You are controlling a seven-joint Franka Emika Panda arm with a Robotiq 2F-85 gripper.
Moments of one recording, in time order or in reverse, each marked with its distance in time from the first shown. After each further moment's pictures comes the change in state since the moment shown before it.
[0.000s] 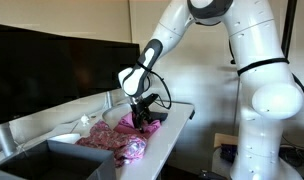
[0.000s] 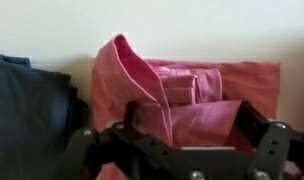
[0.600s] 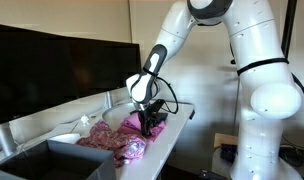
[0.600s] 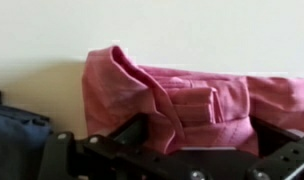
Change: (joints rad) arm -0.029 -0.002 -0.004 -0.120 0.014 0.090 -0.126
